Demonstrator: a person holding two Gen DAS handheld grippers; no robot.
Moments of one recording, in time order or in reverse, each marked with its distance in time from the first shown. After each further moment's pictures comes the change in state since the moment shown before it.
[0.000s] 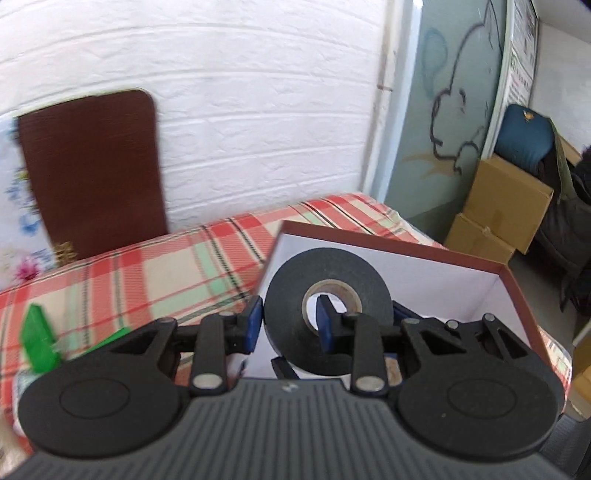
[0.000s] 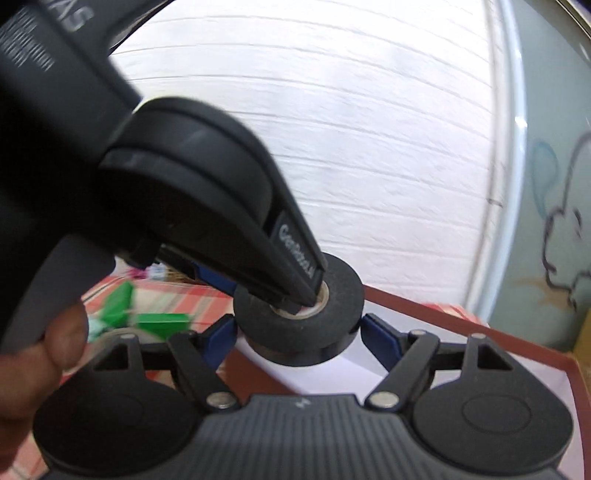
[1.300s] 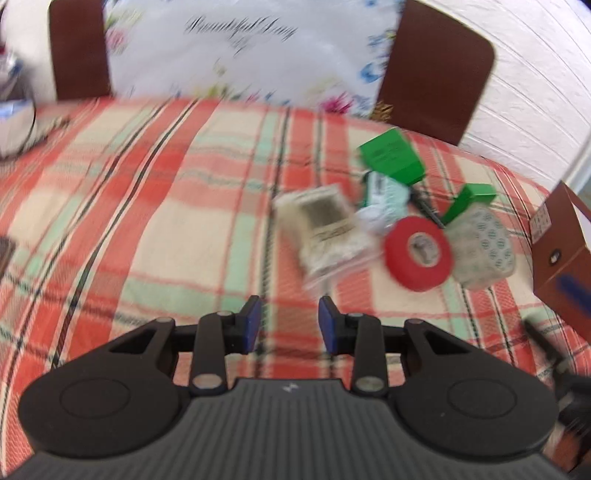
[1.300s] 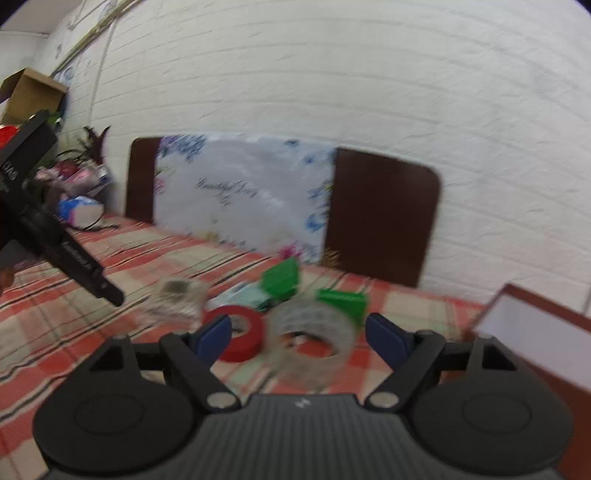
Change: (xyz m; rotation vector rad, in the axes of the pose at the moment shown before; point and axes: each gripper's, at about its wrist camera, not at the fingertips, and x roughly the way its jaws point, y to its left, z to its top) left arm -0.150 0.231 -0.166 -0.500 0.183 0.391; right arm -0.076 0.151 -0.025 -0.239 0.024 0.476
